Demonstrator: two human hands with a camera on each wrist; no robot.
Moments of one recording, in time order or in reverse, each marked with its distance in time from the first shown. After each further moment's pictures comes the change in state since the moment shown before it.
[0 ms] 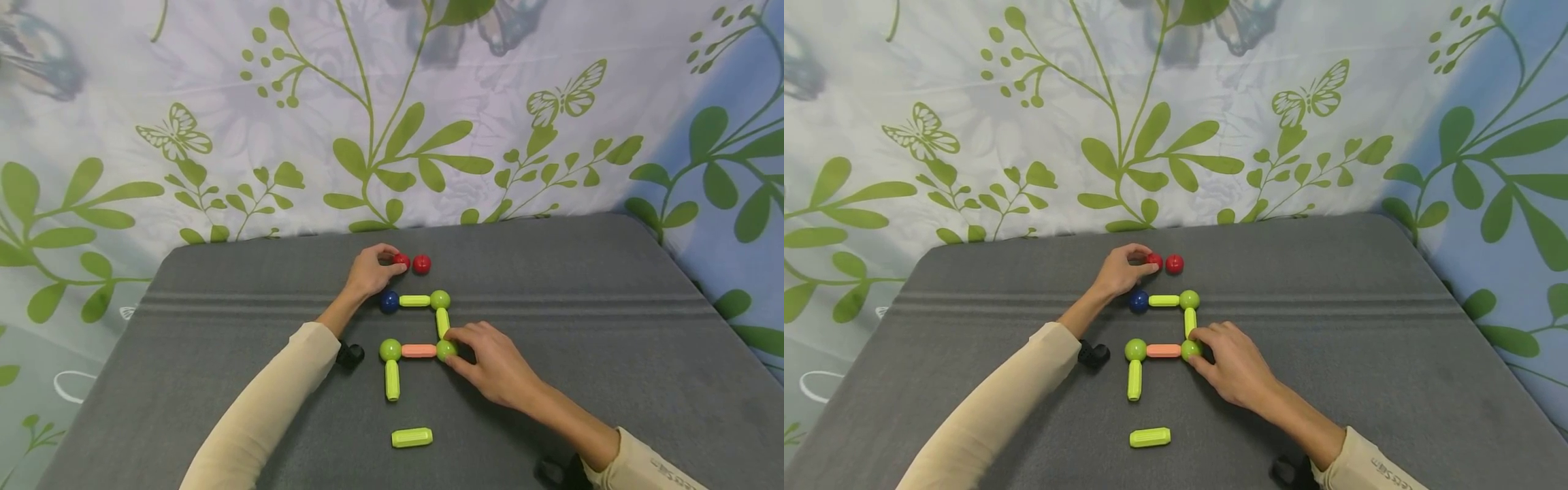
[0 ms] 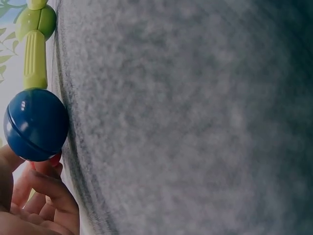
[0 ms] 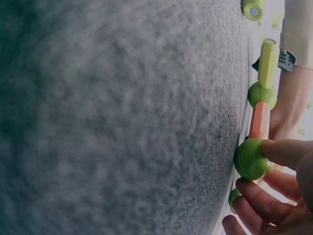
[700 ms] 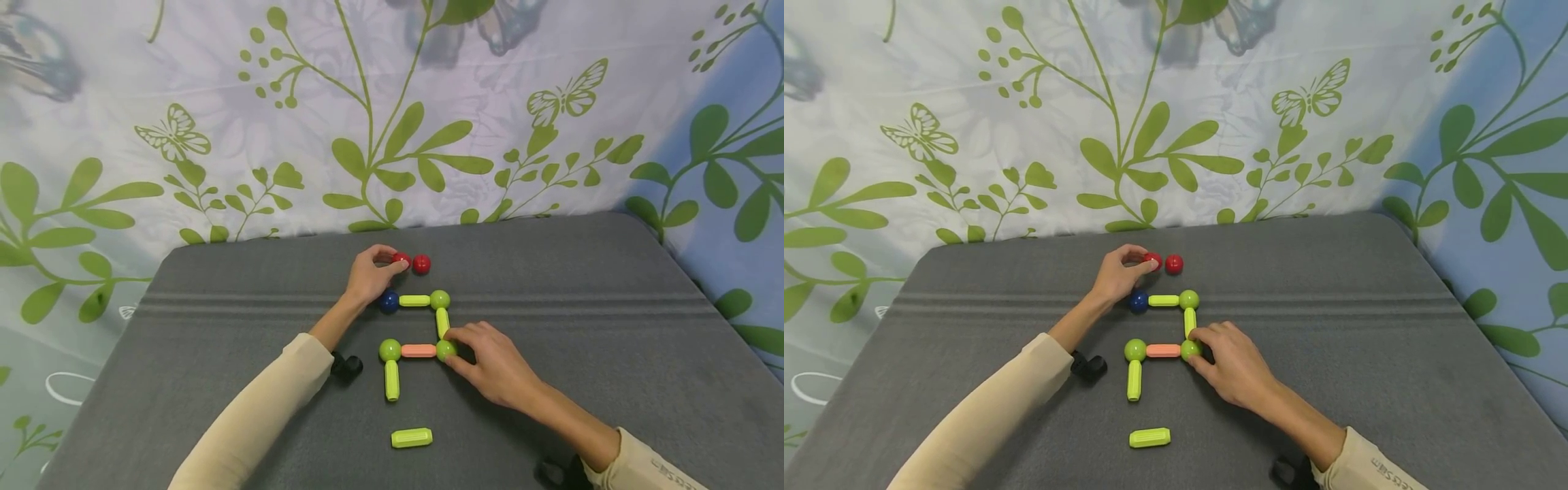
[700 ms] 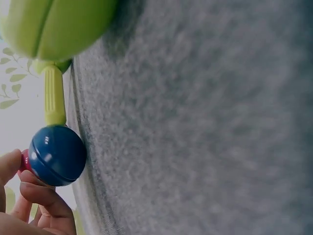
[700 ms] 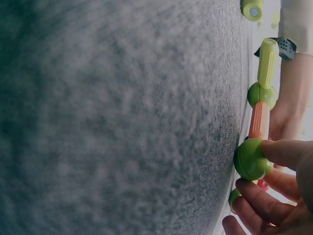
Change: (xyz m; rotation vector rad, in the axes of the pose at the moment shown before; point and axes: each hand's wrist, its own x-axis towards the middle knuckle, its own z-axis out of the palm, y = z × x) left_hand -0.016 0.007 0.002 -0.205 0.071 -0.017; right_hand 0.000 0.000 -0.001 0.006 -0.001 0.006
